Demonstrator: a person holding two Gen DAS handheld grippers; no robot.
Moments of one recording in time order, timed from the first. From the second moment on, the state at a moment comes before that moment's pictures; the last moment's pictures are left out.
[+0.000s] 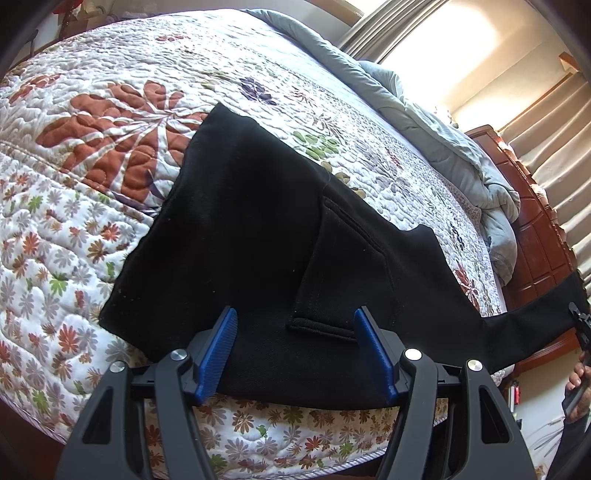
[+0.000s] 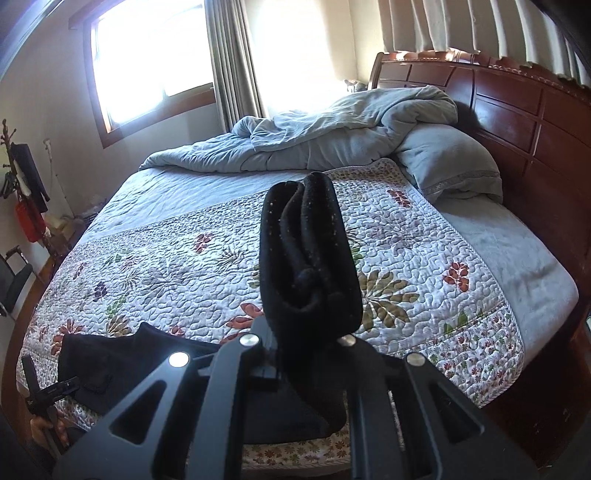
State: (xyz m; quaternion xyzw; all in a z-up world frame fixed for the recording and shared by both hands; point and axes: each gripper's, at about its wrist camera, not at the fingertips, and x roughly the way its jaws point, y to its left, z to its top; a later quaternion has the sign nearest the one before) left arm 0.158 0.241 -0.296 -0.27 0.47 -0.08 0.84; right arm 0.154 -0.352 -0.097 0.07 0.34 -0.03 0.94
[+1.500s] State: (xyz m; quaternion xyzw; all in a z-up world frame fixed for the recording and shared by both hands) left arm 0.148 0.249 -0.291 -0.29 0.46 -0.08 0.84; right arm 0.168 -0.220 -0.130 -0.11 0.36 0.01 0.92
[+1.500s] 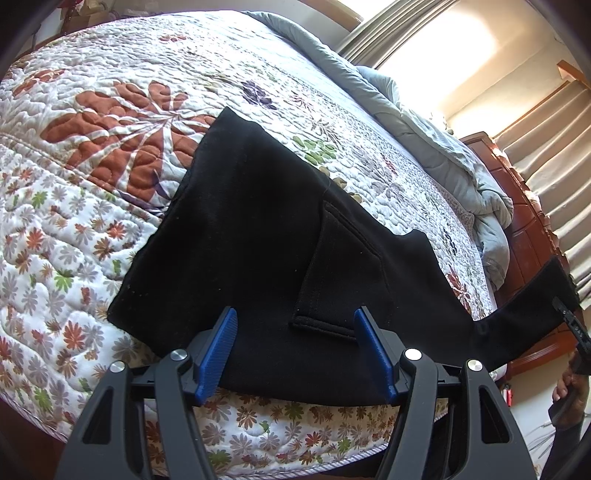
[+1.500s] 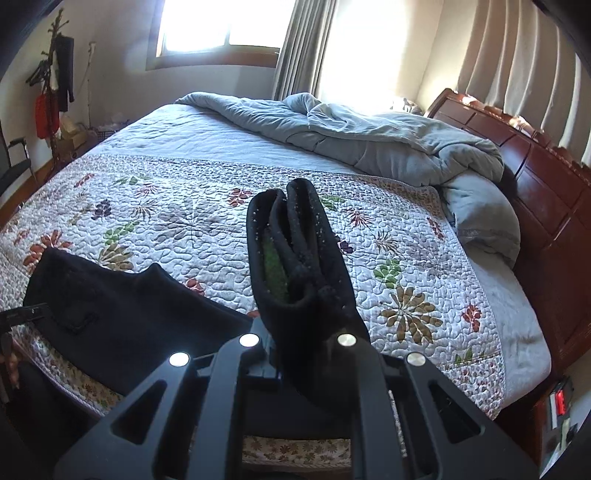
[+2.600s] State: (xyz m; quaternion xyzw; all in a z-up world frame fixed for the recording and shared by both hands) left arm 0.145 0.256 -0.292 -0.30 0.45 -0.09 0.84; right arm 0.178 -0.118 -0.206 -0.30 0.37 0.04 0.88
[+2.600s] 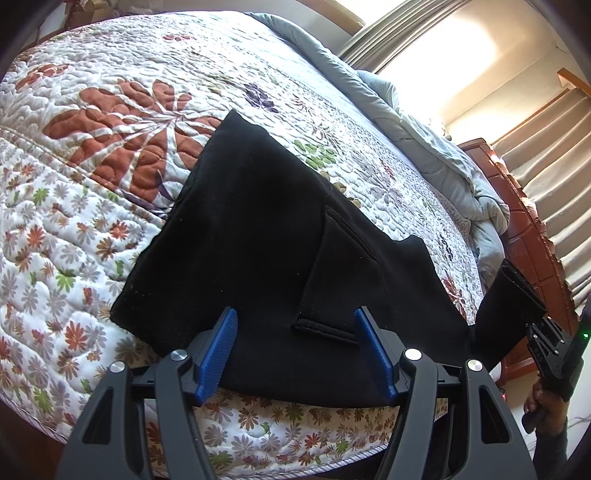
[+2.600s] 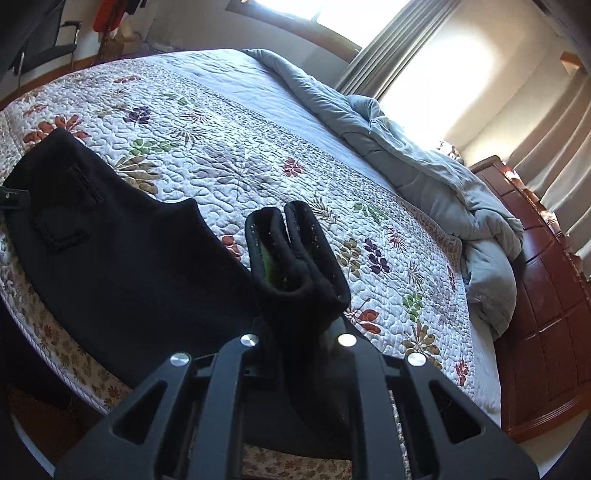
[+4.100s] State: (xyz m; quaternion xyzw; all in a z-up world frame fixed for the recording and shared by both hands) left arm 0.141 0.266 -0.291 -0.31 0.45 -0.10 0.83; right arm 0.160 -0.047 -0.353 -0.59 0.33 0.04 0.74
